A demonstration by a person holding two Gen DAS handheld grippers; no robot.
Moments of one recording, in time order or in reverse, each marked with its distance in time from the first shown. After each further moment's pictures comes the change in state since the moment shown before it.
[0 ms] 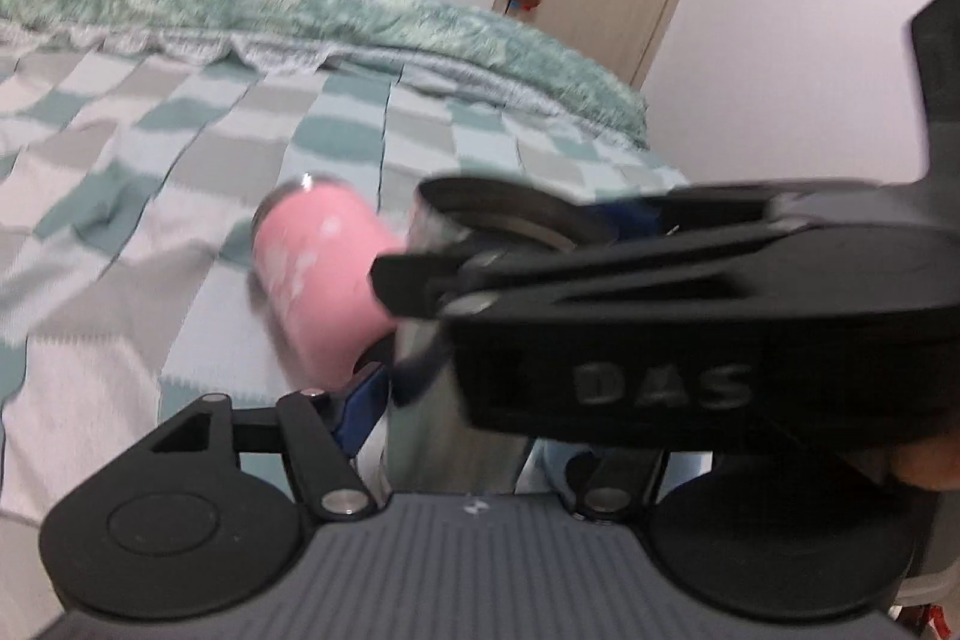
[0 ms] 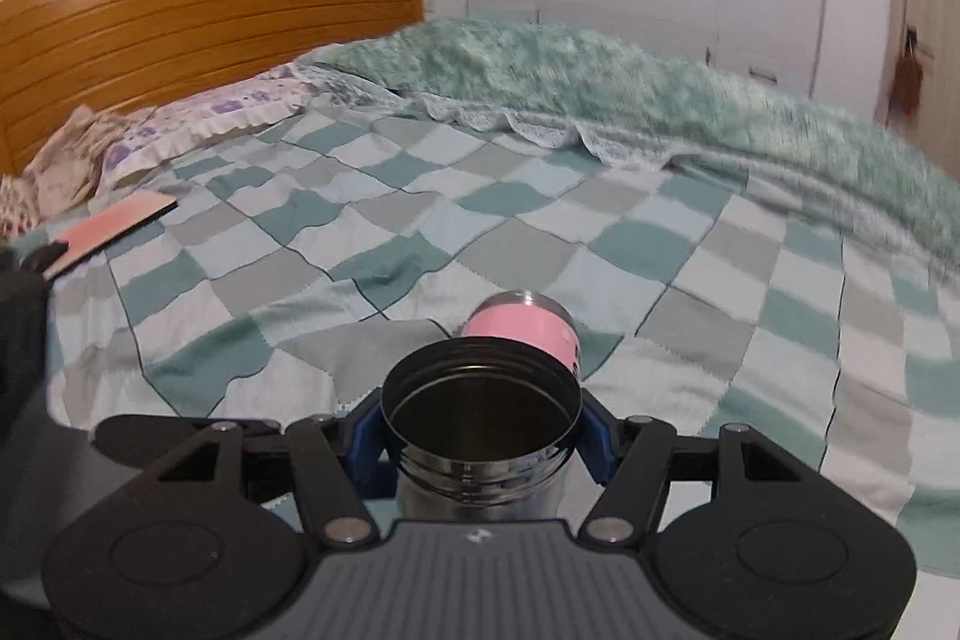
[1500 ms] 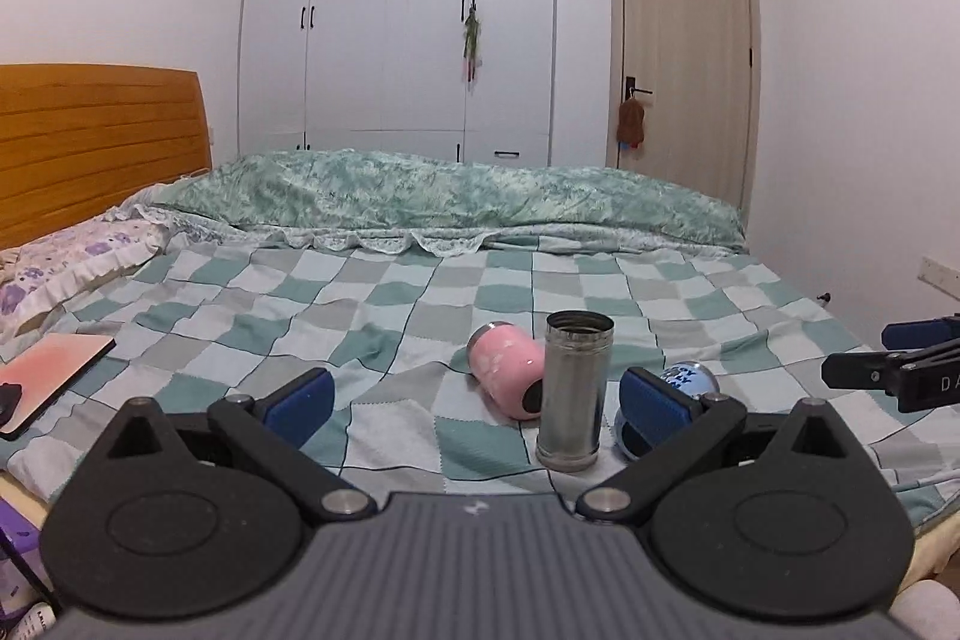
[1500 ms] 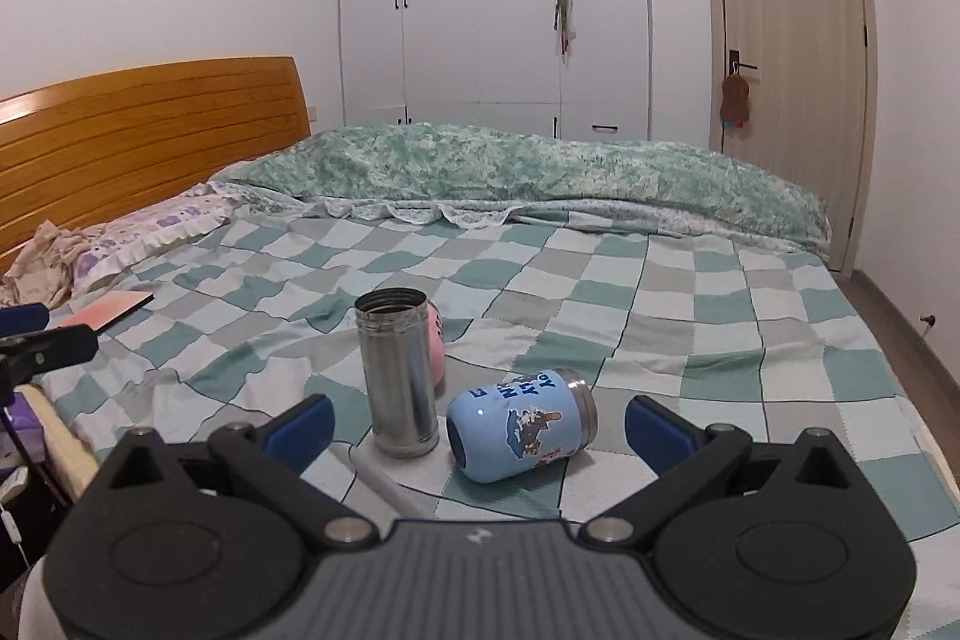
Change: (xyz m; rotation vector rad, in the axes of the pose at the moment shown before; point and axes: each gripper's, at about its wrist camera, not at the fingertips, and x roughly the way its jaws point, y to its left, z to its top) left arm -0.266 -0.092 -0.065 0.152 -0.334 0.393; right arm -0.252 -0.003 -0.114 0.187 -0.193 -0.202
